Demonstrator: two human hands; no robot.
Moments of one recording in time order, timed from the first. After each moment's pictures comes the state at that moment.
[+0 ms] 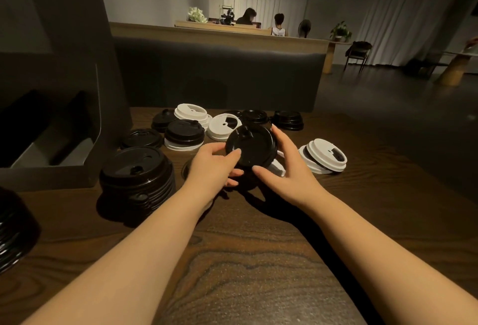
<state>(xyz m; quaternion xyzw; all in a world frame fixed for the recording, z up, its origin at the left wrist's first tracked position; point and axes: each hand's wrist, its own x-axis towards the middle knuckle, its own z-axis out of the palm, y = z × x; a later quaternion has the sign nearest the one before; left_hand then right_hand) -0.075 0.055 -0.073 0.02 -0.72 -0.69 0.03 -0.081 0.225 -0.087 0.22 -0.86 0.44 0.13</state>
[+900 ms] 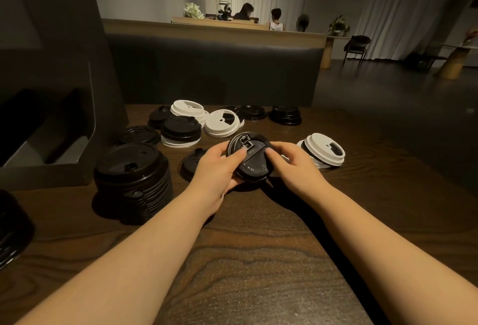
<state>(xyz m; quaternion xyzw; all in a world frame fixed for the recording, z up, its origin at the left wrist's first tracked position) -0.066 0.067 -0.078 0.01 -0.60 -0.80 -0.03 -0.084 0.231 -0.083 0.10 -0.89 0.44 0.09</state>
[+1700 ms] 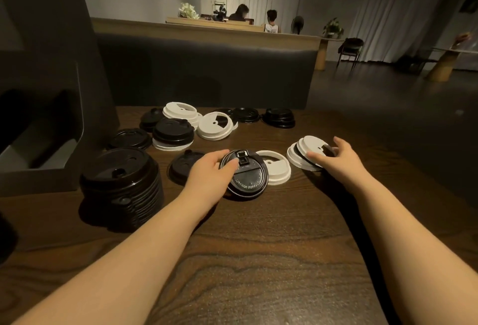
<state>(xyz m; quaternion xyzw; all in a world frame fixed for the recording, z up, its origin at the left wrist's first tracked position) -0.075 0.062 -0.086 -0.01 -0.81 -0.59 0.04 -0.111 0.325 -0.080 -0.16 -0.88 0.44 0.09</state>
